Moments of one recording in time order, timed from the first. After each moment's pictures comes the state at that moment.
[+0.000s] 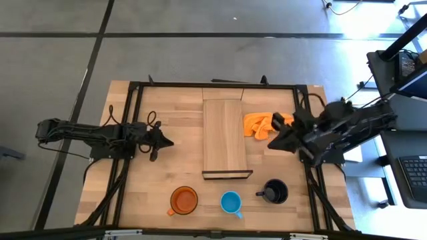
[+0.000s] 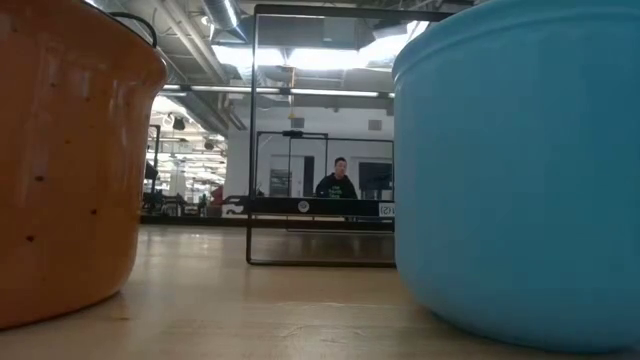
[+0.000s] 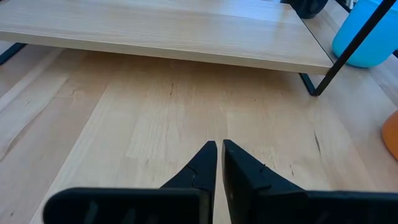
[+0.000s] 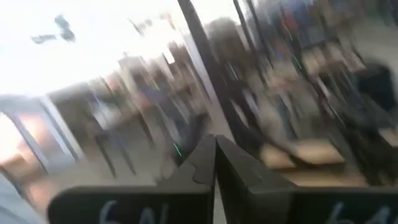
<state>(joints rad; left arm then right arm) 0.08 0.49 0.02 0.01 0.06 -0.10 0.28 0.96 1.12 -0.07 -0.13 0.43</state>
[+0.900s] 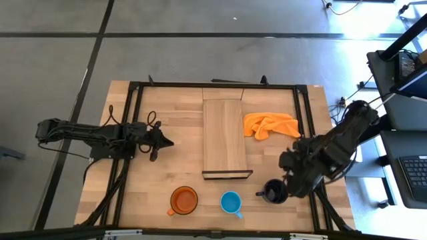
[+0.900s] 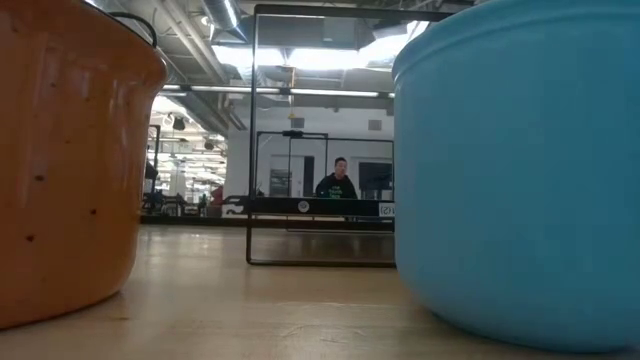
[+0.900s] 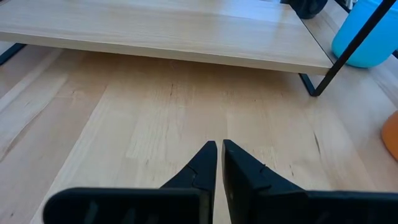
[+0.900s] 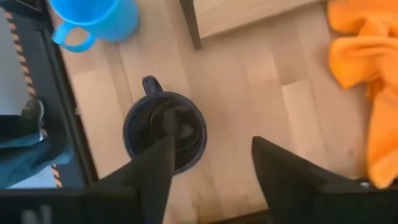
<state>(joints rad) 0.08 0.49 0.02 0.01 0.06 -0.10 0.78 1.34 1.42 -1.41 0.22 1.04</state>
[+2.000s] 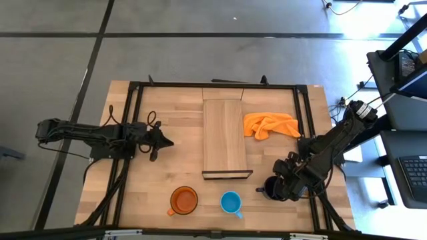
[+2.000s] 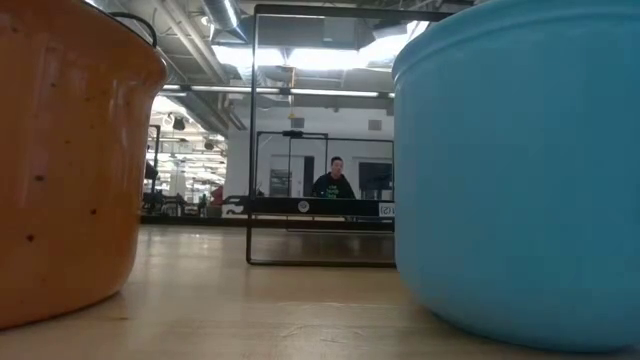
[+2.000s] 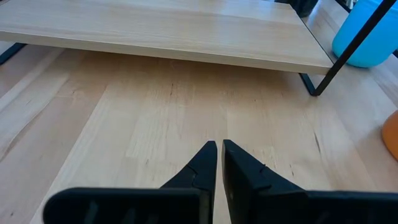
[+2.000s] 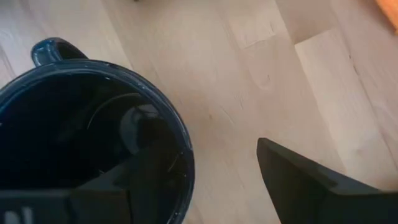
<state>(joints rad) 0.08 0.49 0.02 0.01 0.06 -0.10 0.84 1.34 0.84 -0.97 0.30 1.25</state>
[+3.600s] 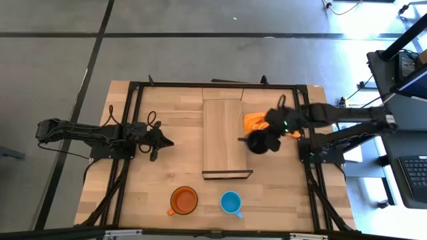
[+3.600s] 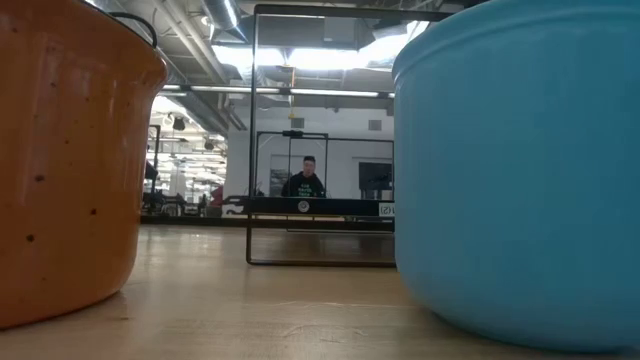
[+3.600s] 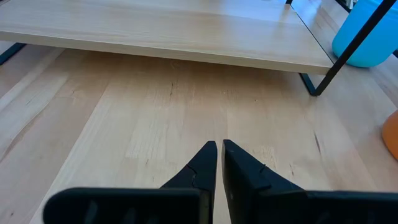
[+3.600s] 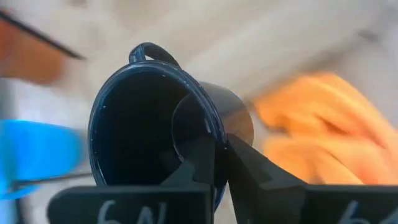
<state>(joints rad) 0.08 0.49 0.02 0.01 0.06 -0.10 -0.04 1.06 1.01 -0.88 0.02 0.43</state>
